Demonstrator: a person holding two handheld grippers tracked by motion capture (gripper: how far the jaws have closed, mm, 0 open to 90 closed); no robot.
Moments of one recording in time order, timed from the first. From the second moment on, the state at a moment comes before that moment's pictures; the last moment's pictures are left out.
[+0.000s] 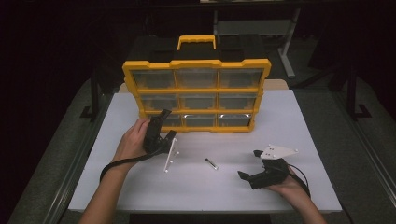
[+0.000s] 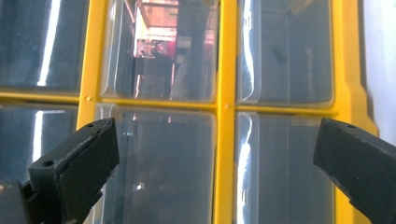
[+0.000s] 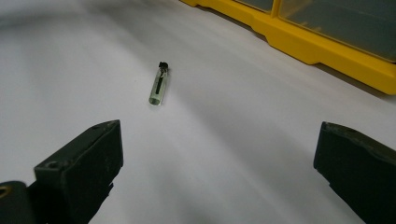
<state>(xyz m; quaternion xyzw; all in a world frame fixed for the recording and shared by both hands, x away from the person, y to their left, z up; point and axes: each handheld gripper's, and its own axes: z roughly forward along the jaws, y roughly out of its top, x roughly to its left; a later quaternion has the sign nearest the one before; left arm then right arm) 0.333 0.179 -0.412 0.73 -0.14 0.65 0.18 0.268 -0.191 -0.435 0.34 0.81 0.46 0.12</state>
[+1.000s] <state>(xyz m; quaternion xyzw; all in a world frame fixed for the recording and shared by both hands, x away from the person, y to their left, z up) 0.340 0.198 -0.391 0.72 -0.12 0.67 0.14 0.269 -0.190 -0.436 0.34 0.82 0.45 0.12</state>
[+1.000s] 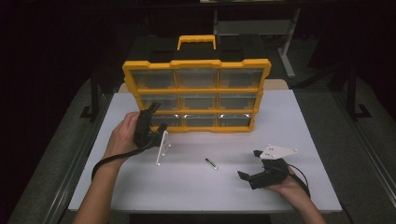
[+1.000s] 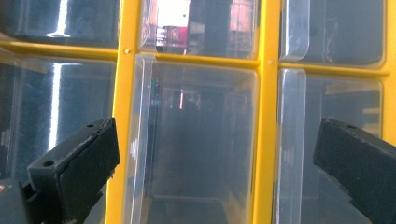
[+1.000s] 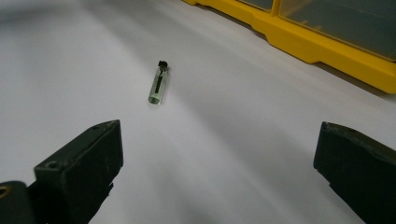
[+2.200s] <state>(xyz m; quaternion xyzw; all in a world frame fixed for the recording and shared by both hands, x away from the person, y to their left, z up) 0.352 0.204 -0.371 0.71 -0.11 0.68 0.13 0.269 -0.192 -0.435 0.34 0.81 0.45 0.12</state>
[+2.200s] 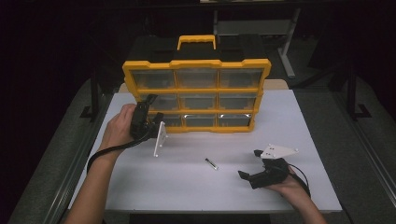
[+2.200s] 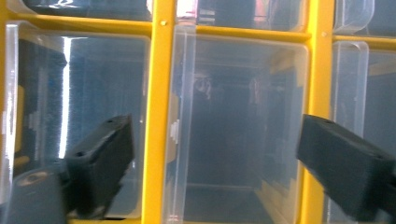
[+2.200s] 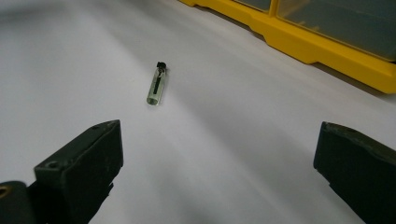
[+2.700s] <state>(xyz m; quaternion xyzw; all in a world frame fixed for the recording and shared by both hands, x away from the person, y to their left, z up) 0.352 0.203 -0.367 0.71 -0.11 0.69 0.13 0.269 -0.191 -0.436 0.34 0.81 0.45 0.12</state>
